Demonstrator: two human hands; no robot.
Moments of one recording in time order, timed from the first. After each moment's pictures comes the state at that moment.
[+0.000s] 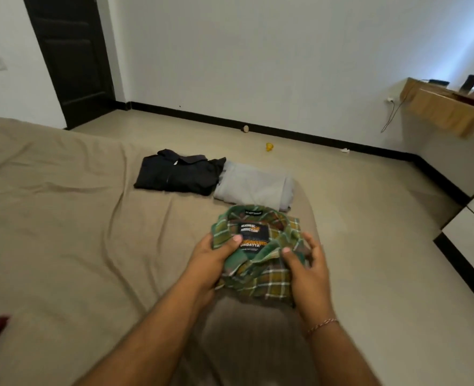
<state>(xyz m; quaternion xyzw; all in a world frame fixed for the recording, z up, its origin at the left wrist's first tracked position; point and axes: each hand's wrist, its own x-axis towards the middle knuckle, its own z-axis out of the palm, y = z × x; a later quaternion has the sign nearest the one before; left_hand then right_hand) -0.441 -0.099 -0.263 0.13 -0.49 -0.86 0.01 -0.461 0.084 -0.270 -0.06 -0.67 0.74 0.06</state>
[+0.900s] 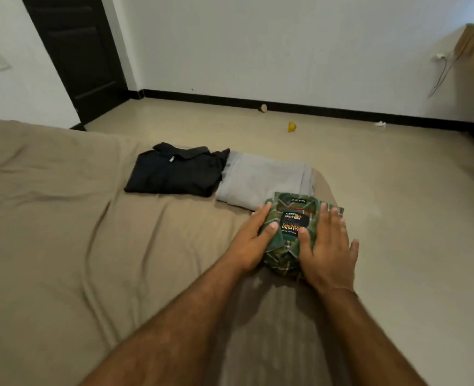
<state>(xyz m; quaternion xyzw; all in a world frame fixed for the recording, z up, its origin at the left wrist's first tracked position) -0.612 -0.073 -0.325 0.00 -0.81 -0.58 0.01 -0.612 0.107 -0.318 0.02 -0.96 0.26 0.13</state>
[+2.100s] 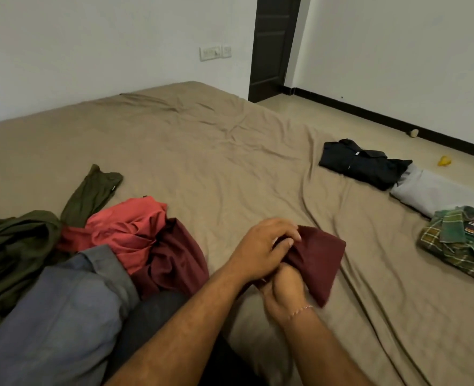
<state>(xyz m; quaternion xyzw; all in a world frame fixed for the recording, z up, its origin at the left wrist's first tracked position) -0.166 -0.303 -0.252 0.04 -0.87 -0.42 0.26 -0.215 -0.221 -0.300 0.00 -0.59 0.73 -0.36</state>
